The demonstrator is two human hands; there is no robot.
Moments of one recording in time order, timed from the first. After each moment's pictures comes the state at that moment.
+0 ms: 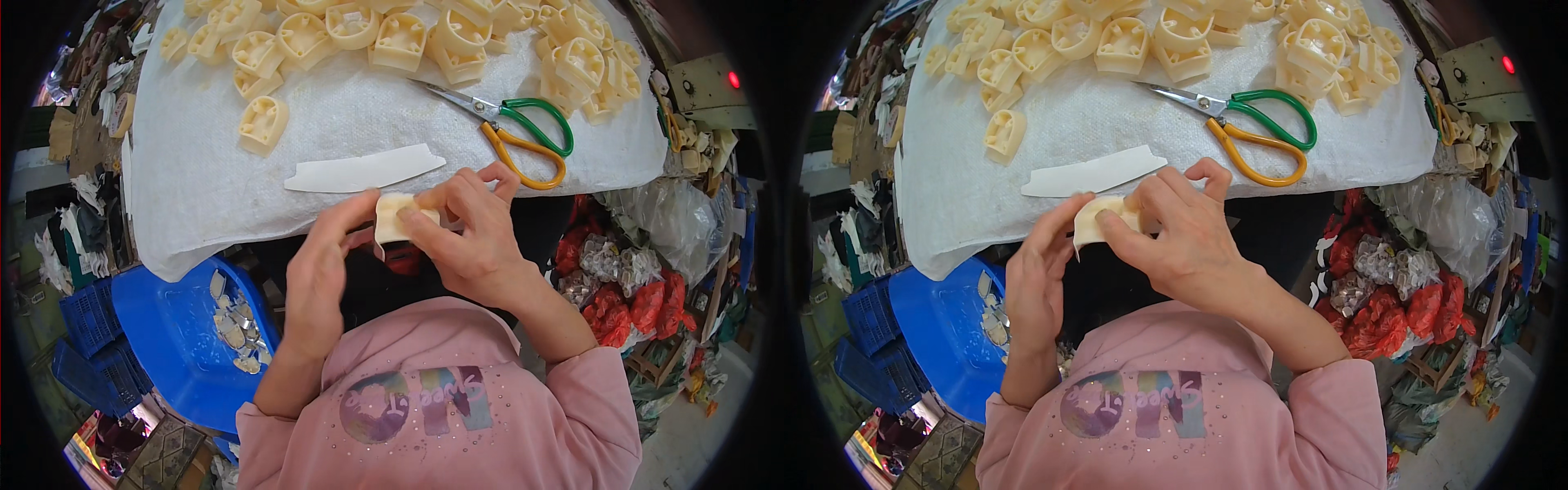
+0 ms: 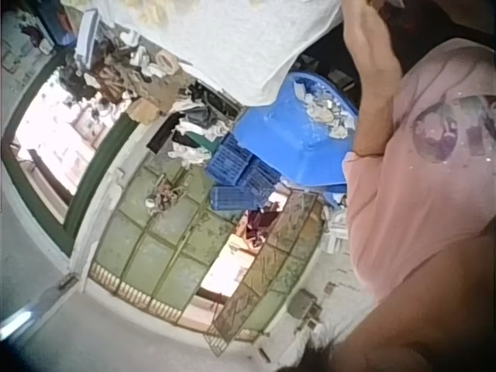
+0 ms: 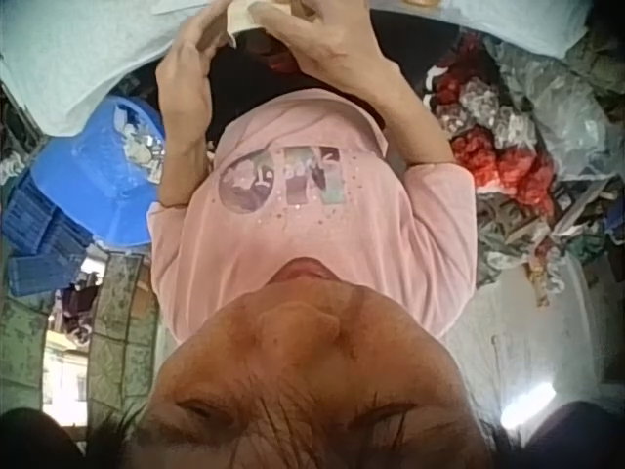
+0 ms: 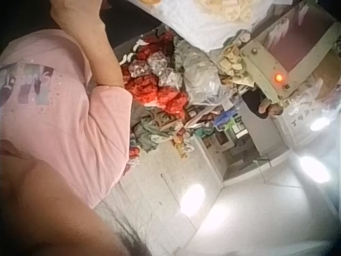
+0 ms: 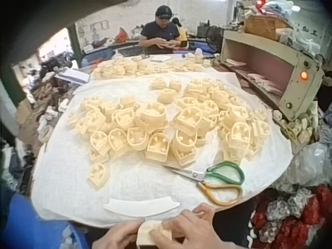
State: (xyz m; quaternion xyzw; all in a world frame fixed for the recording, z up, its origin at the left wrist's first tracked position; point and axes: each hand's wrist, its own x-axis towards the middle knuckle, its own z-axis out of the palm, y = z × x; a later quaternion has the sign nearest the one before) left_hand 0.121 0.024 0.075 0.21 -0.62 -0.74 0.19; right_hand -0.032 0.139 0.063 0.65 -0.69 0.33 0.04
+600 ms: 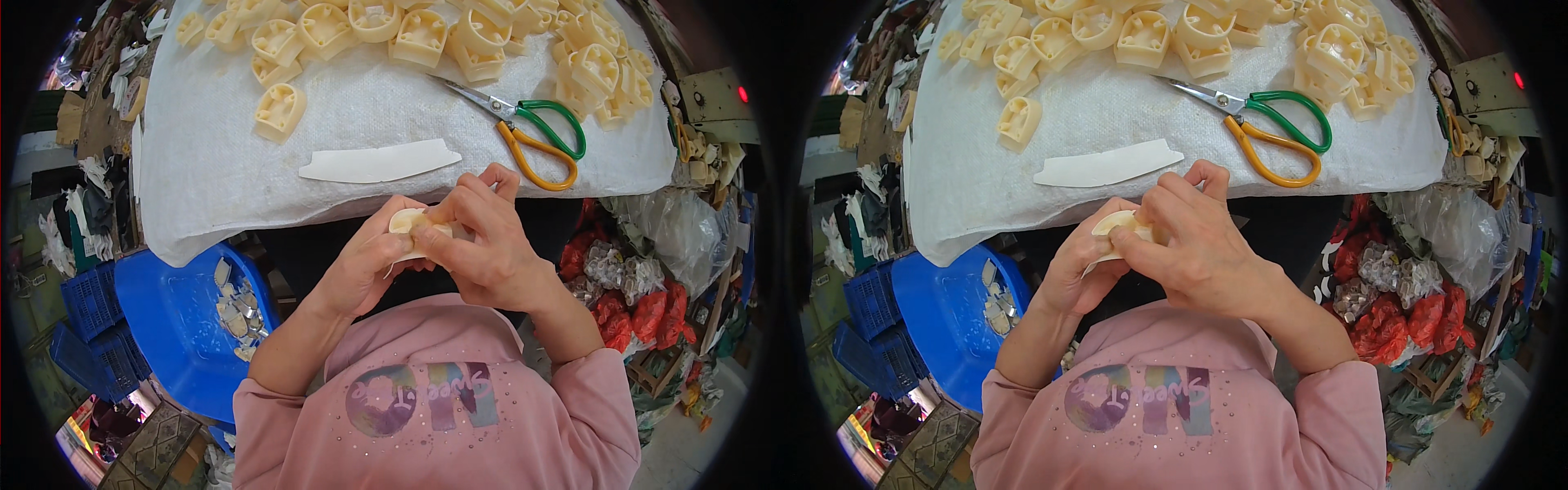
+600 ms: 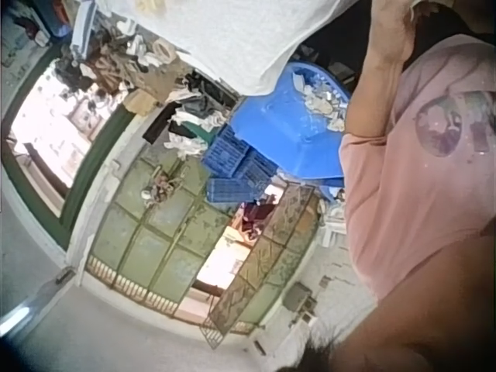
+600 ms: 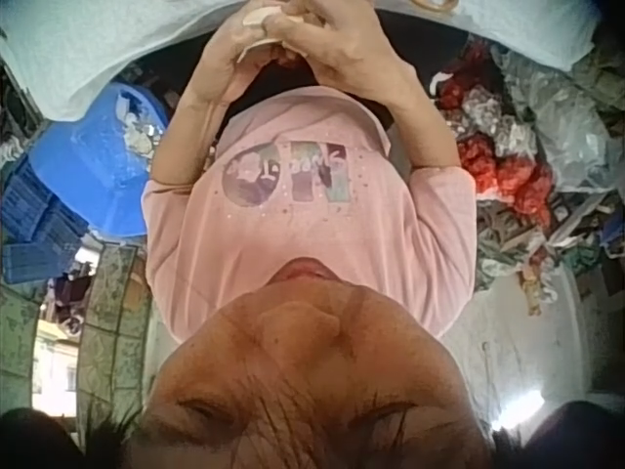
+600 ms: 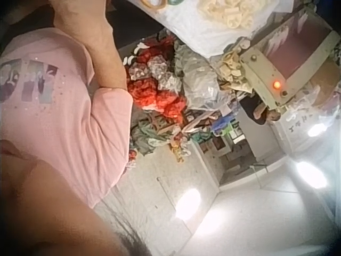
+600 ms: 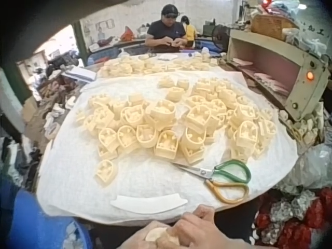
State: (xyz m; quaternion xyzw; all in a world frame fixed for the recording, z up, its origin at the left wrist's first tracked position) left_hand 0.107 0.026 0.049 0.17 -0.37 -0.91 0.00; right_hand -0.033 0.138 0.075 0.68 -0.63 0.36 -0.05
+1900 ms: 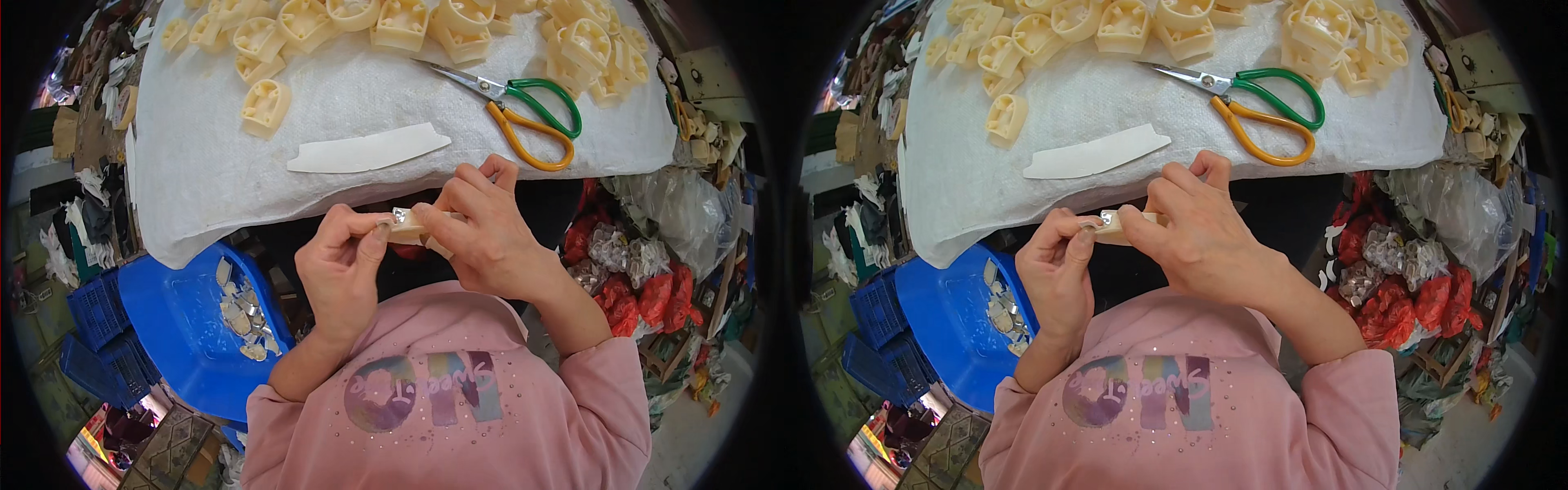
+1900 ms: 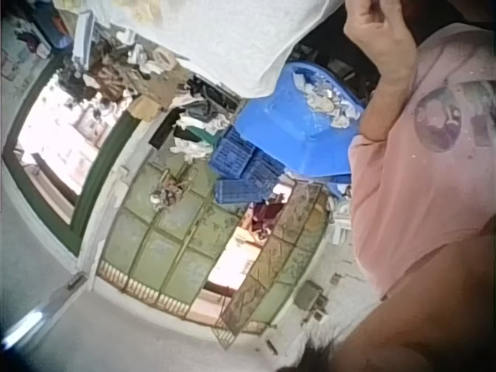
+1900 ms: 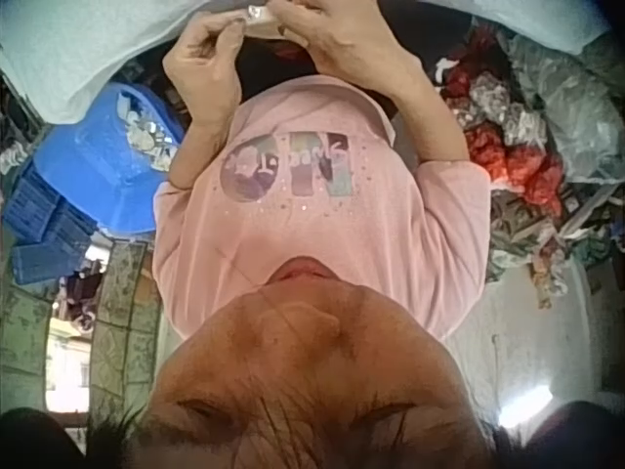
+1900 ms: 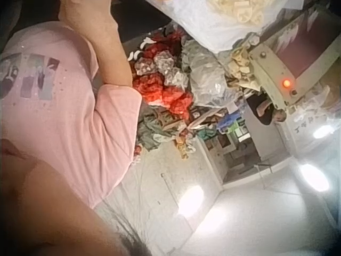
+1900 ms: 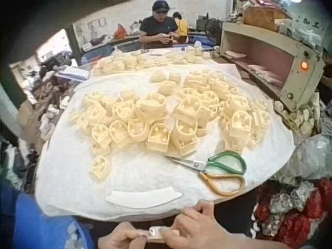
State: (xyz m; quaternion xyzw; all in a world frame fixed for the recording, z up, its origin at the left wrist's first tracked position) left_hand 0.117 0.052 0.066 0.31 -0.60 -0.69 0.28; right_hand -0.033 0.151 0.068 0.67 -0.67 0.31 -0.07
